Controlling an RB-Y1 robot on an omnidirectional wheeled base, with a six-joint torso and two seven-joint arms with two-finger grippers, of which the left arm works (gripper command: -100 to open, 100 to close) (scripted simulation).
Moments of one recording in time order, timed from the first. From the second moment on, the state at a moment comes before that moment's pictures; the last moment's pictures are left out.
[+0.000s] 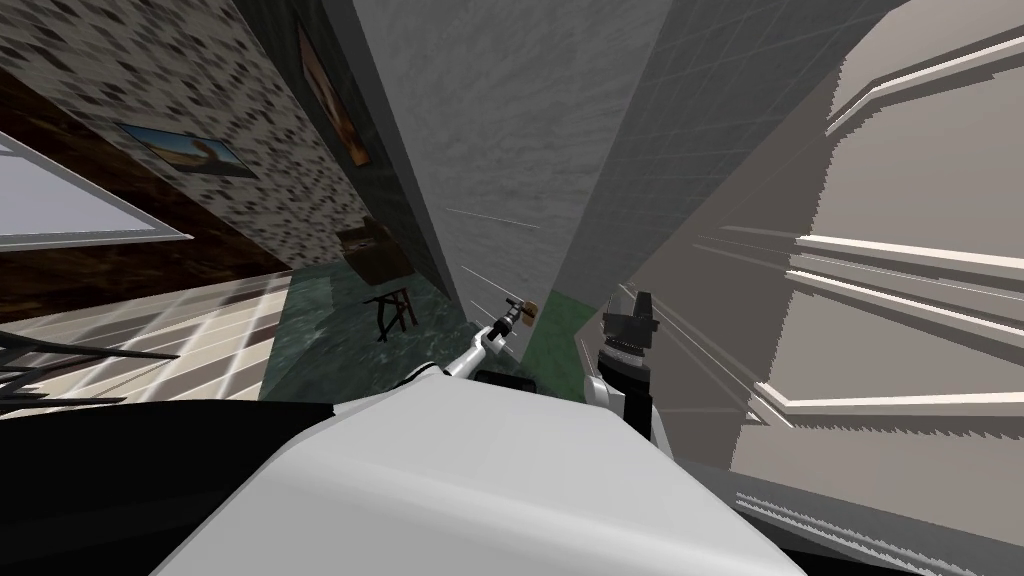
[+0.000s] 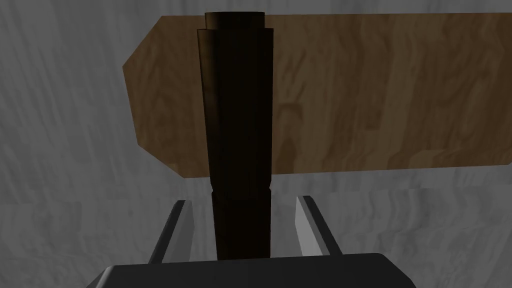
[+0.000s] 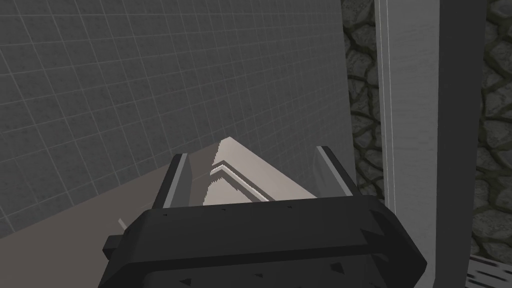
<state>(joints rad) -0.30 -0.03 -0.37 -0.94 -0.09 -0.37 0.16</state>
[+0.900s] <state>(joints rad) -0.29 -0.01 -0.34 -0.93 -0.09 -0.37 0.15</state>
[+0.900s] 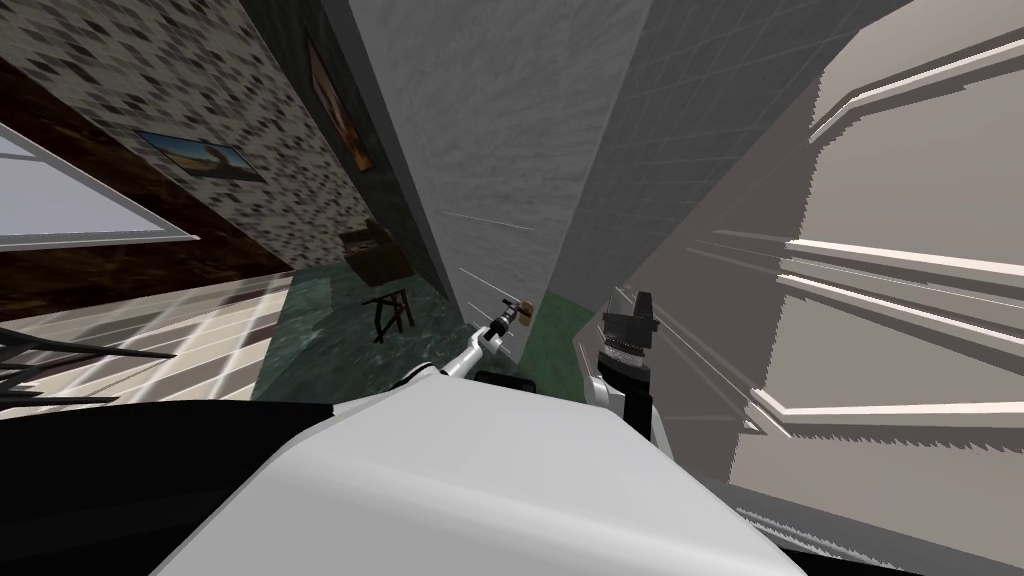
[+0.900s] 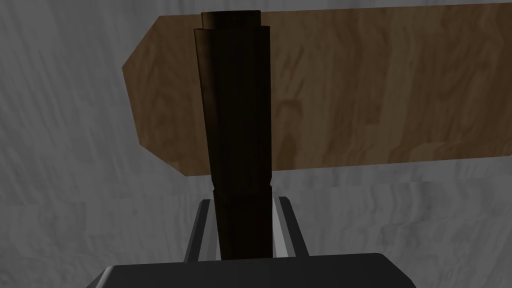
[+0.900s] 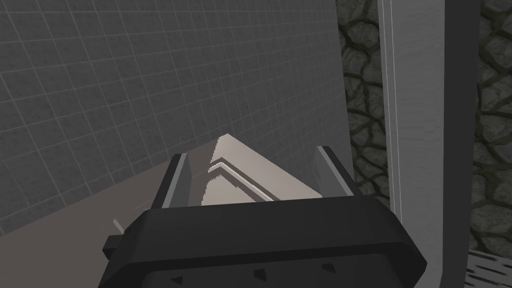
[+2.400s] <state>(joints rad) -0.31 0.03 -0.19 -0.91 -0.07 -0.37 0.10</state>
